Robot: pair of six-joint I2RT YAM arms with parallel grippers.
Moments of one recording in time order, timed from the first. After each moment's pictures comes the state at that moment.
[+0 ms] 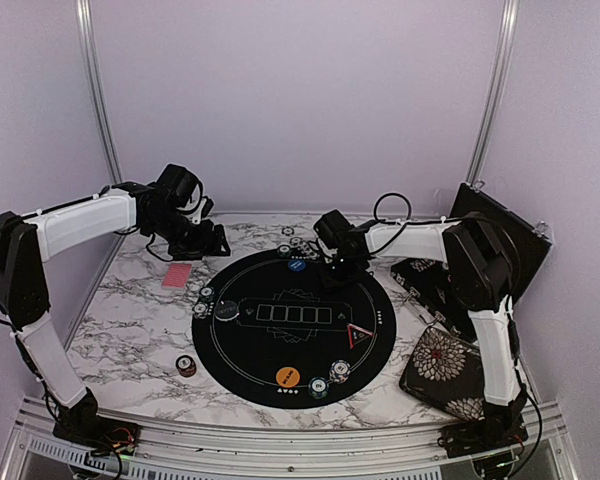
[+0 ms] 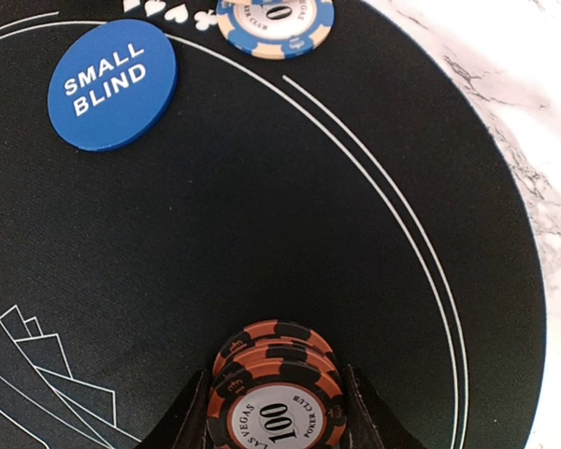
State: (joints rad) left arm -0.45 1.74 1.44 -0.70 0.18 -0.37; right arm 0.65 2.24 1.70 -0.58 0.16 0.26
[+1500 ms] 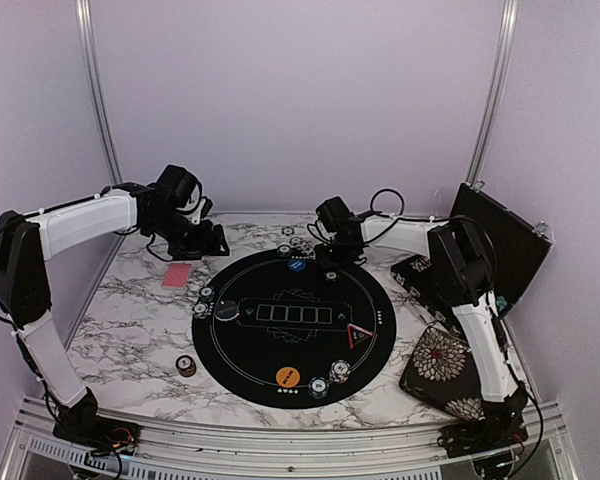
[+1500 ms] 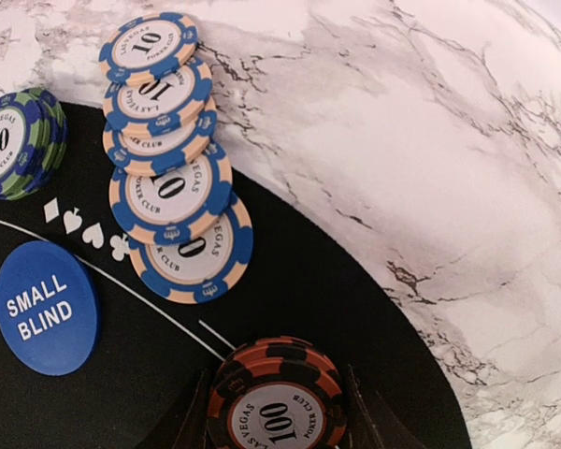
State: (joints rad) left arm -0.44 1.75 1.44 -0.69 0.18 -0.37; right arm 0.58 2.43 1.98 -0.55 0.16 0.18
